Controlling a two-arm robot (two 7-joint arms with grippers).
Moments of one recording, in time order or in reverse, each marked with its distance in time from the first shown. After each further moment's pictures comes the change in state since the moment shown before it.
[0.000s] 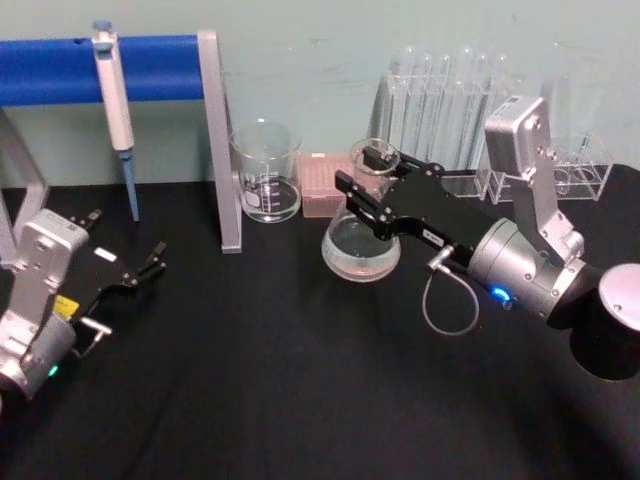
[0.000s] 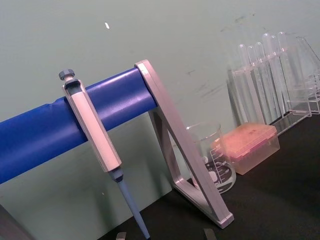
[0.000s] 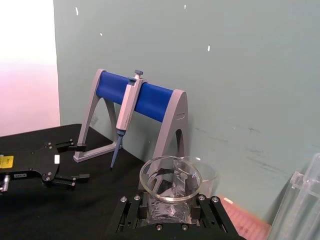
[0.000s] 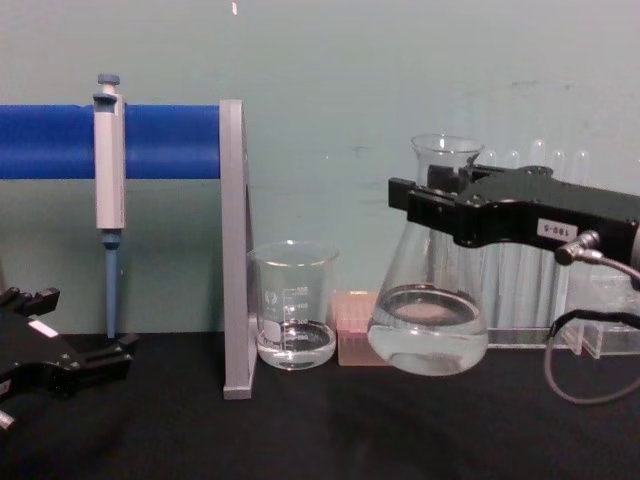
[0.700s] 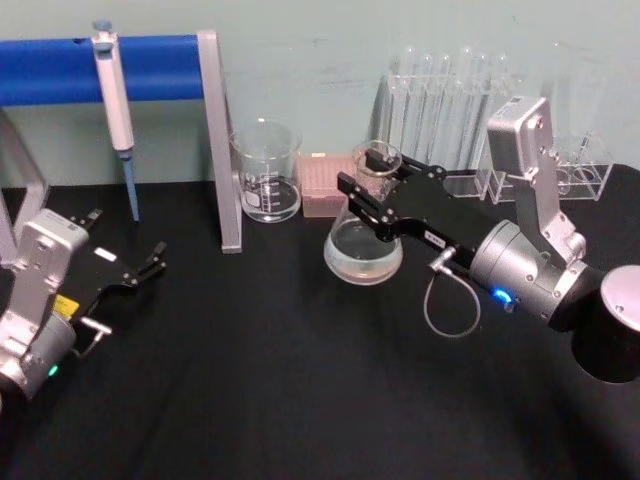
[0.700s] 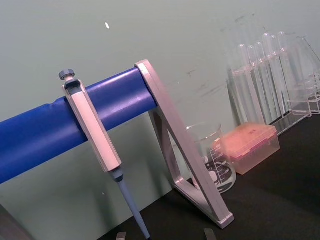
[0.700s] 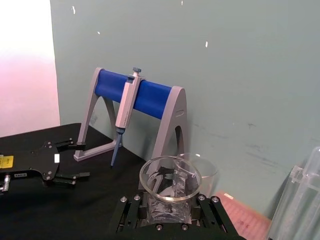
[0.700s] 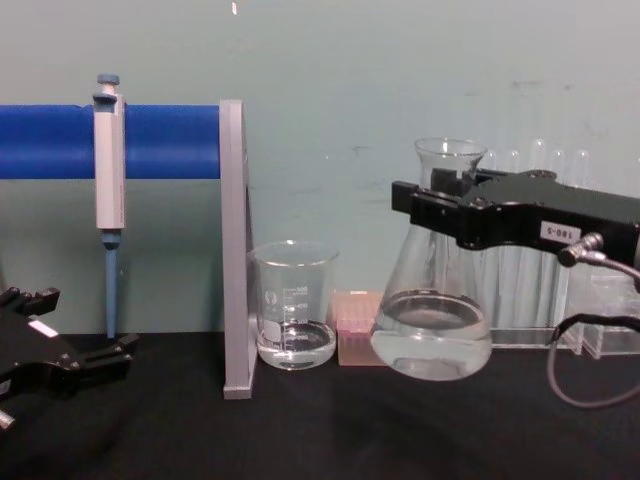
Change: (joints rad) left arm 0.000 0.000 0.000 0.000 0.000 0.000 0.000; right arm -0.008 0.000 0.005 -0.007 0.009 0.017 -0.005
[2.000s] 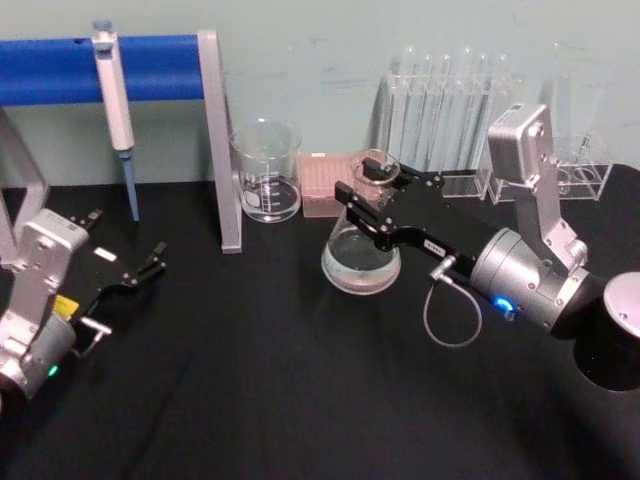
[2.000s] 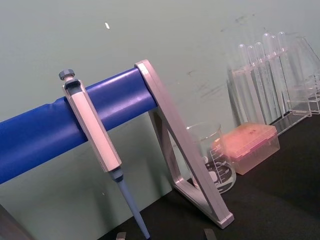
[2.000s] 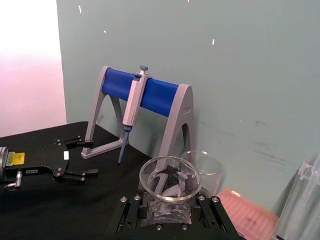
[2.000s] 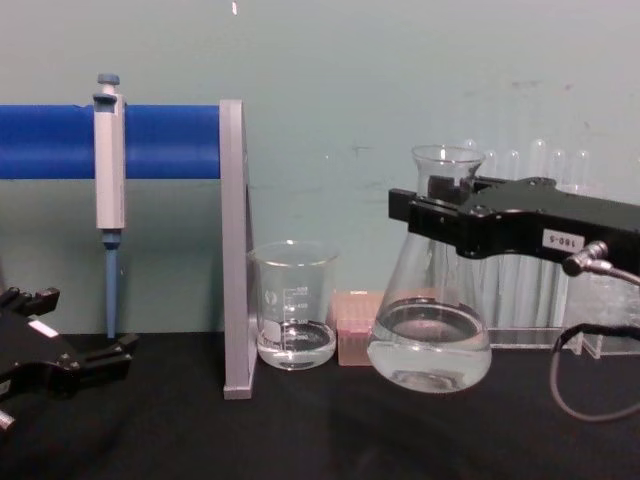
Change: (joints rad) left arm 0.000 0.000 0.000 0.000 0.000 0.000 0.000; right arm -0.017 0.016 -0.008 -0.023 0.017 0.008 0.005
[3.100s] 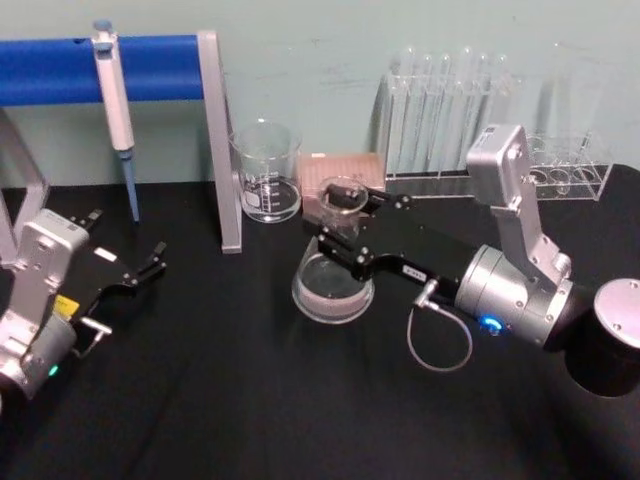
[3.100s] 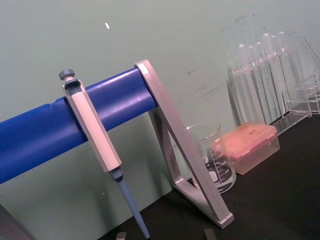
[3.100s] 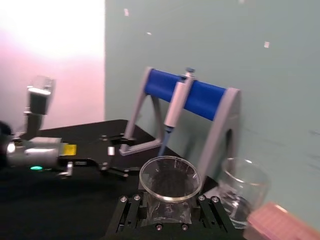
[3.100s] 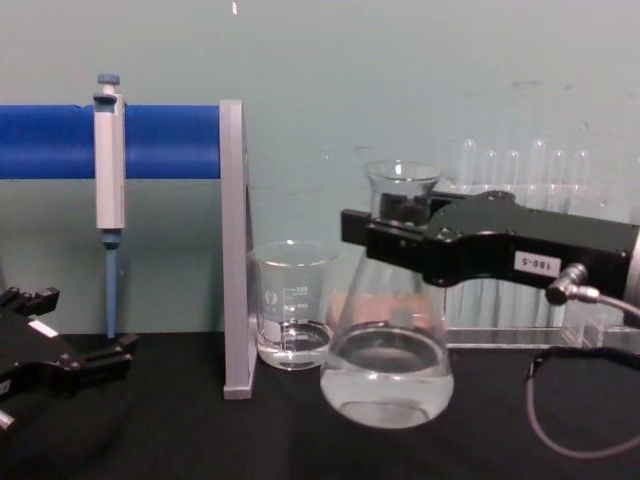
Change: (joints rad) left arm 0.000 0.000 0.000 0.000 0.000 0.000 0.000; right arm 0.014 0.029 -0.059 -0.001 0.030 -0.031 0.106
